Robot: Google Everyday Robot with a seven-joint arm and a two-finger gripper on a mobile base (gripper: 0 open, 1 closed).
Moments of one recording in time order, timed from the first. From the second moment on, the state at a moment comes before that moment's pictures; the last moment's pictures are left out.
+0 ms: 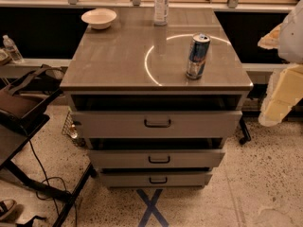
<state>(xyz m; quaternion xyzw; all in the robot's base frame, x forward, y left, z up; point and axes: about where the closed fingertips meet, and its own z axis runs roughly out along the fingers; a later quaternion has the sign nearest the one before) 0.438 -0.217 0.977 -0.60 0.78 -0.03 0.16</state>
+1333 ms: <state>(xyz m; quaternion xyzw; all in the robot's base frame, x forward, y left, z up) 0.502 -0.232 0.952 -0.45 0.81 0.06 0.38</state>
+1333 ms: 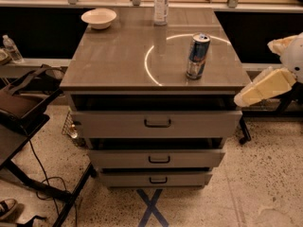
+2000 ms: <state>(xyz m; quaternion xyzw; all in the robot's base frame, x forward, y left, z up) 0.551 -0.258 0.953 -0.35 0.75 0.05 0.55</state>
